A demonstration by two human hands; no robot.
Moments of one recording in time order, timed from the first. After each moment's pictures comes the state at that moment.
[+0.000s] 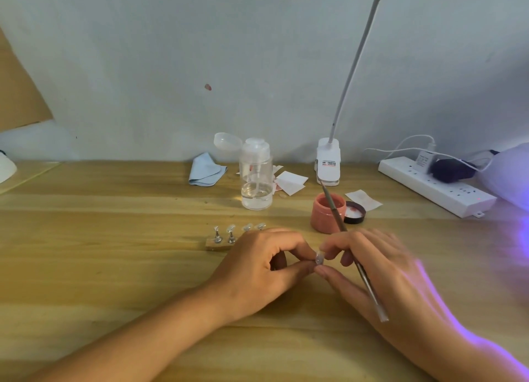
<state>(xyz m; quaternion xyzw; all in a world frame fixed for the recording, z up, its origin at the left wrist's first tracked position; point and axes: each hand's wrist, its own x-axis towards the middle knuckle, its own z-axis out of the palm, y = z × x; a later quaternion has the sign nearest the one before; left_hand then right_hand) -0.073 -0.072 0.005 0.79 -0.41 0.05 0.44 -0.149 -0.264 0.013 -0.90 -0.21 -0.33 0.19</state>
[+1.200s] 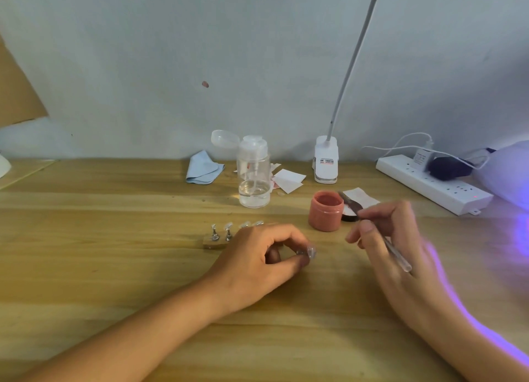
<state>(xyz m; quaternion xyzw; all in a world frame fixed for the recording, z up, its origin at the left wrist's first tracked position) -0.067 -0.073 0.003 0.79 -0.37 0.00 0.49 -0.141 -0.275 0.008 -0.84 -0.05 -0.32 0.43</state>
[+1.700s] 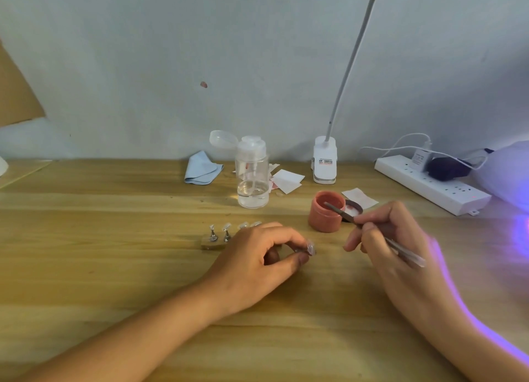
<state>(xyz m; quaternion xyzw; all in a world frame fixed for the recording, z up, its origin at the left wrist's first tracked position) -0.067 -0.073 0.003 0.81 -0.37 0.03 0.45 -0.138 -0.276 0.012 -0.83 -0.03 -0.31 0.46</state>
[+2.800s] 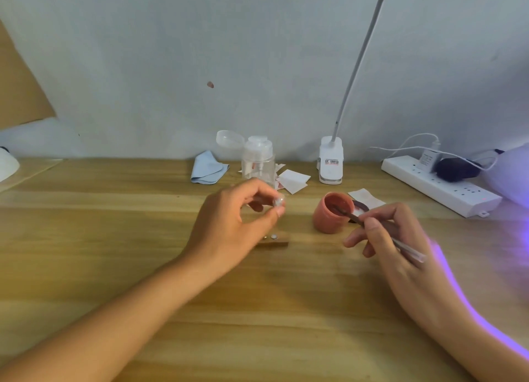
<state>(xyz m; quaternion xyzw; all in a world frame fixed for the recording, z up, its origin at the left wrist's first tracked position) -0.052 -0.057 0.030 0.81 -0.28 0.18 0.48 -0.136 -0.277 0.010 -0.83 -0.04 -0.29 0.48</state>
